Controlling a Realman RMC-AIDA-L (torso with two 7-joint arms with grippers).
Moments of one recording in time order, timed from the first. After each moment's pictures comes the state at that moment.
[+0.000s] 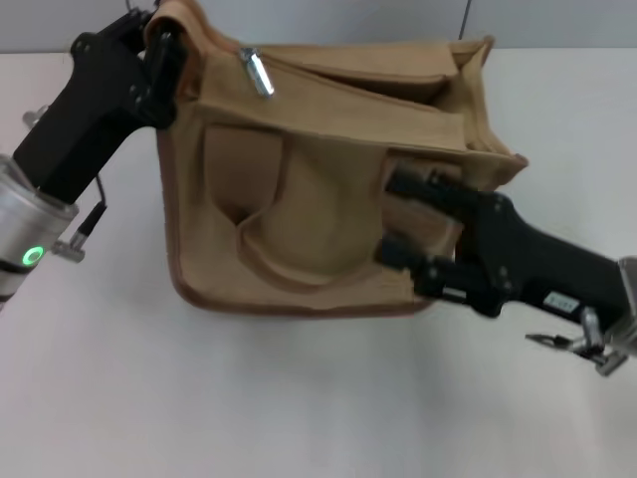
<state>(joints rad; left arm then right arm) -0.58 -2.08 0.31 0.05 1.55 1.81 -0.72 0.53 2.09 -0.64 -0.09 -1.71 -1.86 0.89</state>
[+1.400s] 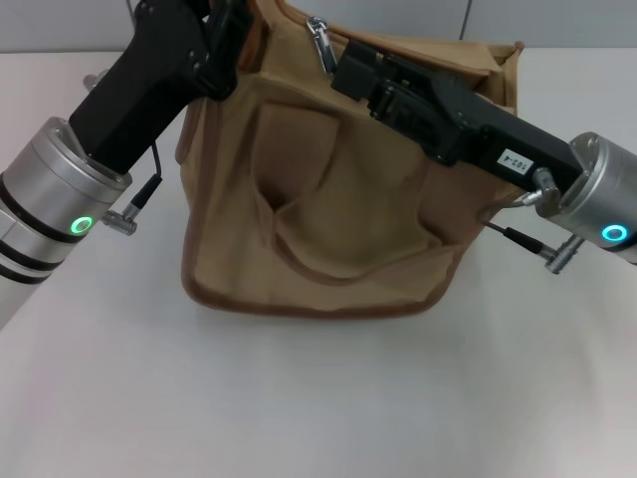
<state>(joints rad) -0.69 -2.08 0.33 -0.03 1.56 1.82 -0.74 0.73 2.09 -0.52 -0.07 -1.65 -1.78 1.18</state>
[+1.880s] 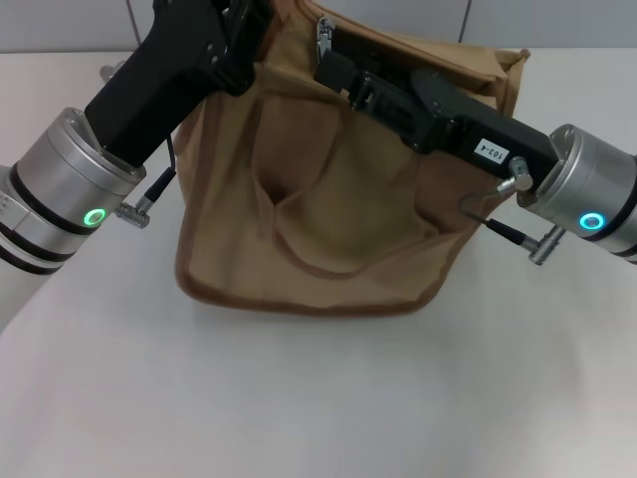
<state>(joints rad) -0.71 -2.08 0.34 -0.04 1.56 1.82 -0.74 0.76 2.09 -0.51 -0.04 -1.65 -1.70 1.18</state>
